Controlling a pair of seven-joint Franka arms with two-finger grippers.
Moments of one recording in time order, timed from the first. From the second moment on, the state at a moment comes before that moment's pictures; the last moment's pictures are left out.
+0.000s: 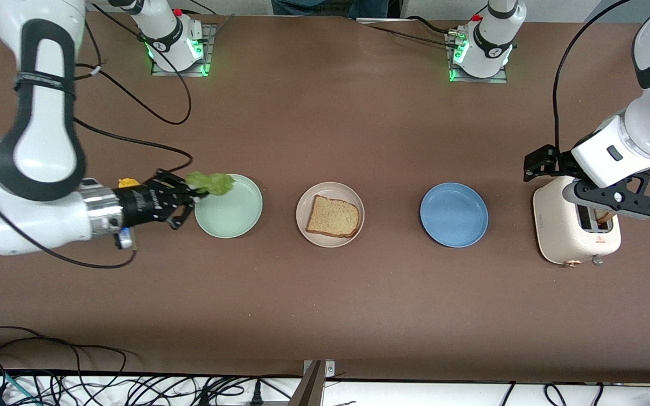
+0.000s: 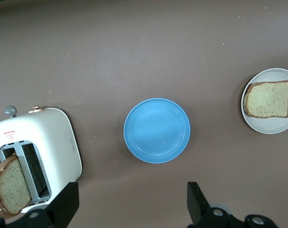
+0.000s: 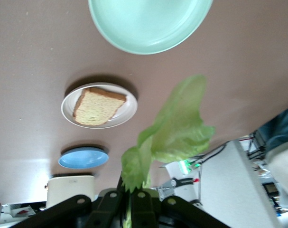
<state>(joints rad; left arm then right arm) 0.01 0.29 -0.17 -1.29 0.00 1.52 0.06 0.40 0.70 -0.38 -1.20 1.00 1.41 1.26</state>
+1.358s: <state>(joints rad) 0.02 0.29 -0.17 -1.30 0.00 1.52 0.06 0.55 0.96 -0.07 -1.20 1.12 2.12 1.50</state>
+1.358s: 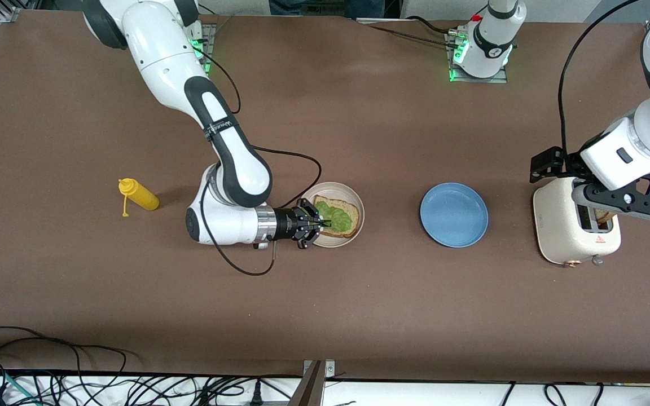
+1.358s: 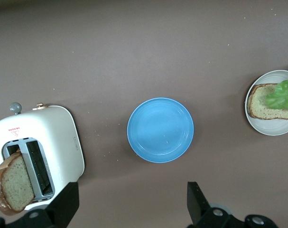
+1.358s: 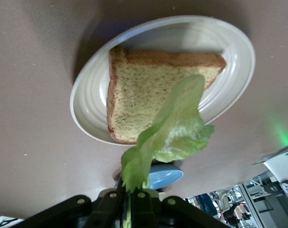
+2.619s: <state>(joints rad) 0.03 0.29 -0.17 -1.30 0.00 1.52 0.06 0.55 1.00 -0.02 -1.20 1.13 2.19 1.56</state>
